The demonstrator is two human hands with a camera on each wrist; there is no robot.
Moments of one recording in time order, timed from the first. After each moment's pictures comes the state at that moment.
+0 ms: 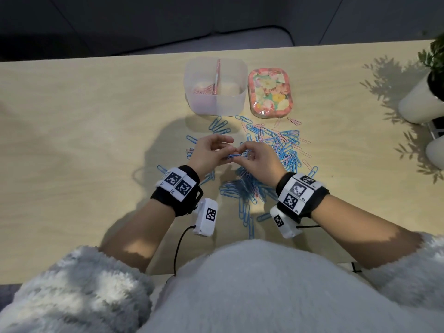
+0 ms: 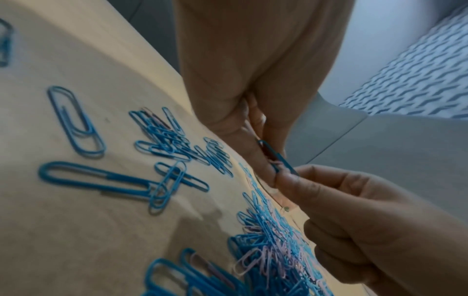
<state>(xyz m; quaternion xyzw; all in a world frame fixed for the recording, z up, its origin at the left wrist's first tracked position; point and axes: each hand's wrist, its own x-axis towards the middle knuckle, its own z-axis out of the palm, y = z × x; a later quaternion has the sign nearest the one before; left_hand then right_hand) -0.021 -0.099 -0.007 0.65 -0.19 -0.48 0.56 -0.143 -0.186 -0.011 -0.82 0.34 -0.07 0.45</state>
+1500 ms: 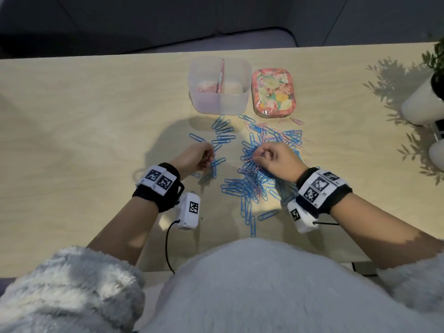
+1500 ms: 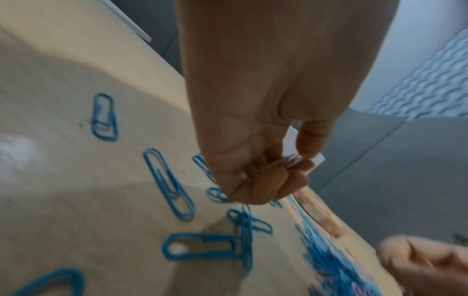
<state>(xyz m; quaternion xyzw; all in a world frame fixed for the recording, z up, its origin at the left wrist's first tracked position) 0.012 -0.078 -0.013 0.72 -0.17 -0.54 0.41 -0.166 -0.219 -0.023 -0.83 0.33 0.01 0.45</state>
